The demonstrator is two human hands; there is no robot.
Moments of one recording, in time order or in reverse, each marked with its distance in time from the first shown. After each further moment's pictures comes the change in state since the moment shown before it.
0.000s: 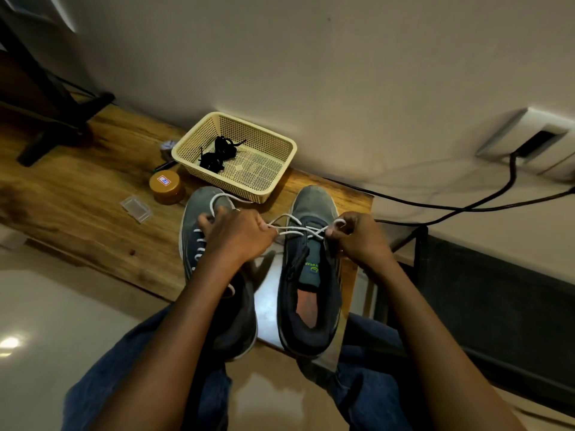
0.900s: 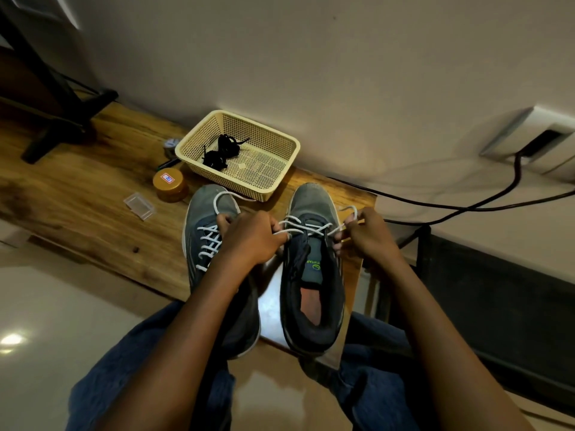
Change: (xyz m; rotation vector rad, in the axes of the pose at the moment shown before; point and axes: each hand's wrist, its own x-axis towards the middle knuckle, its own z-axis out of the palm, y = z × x) left_hand 0.002 0.004 0.013 -0.011 0.021 0.114; right_hand -0.004 -0.010 -0.004 0.298 0.007 0.177
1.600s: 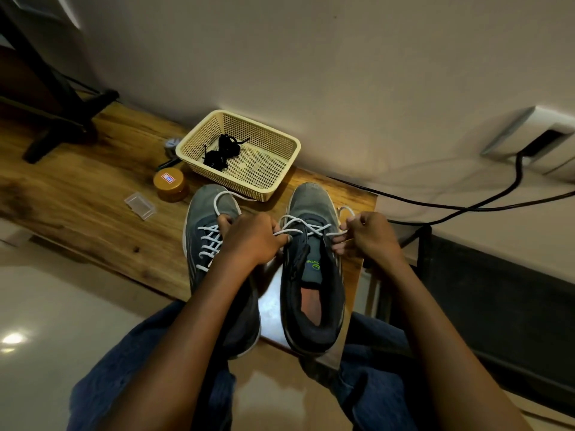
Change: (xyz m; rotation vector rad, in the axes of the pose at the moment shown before) left_hand 0.001 0.000 0.001 0.036 -0.040 -0.019; right_hand 0.001 -0.003 0.002 -0.001 -0.019 0.055
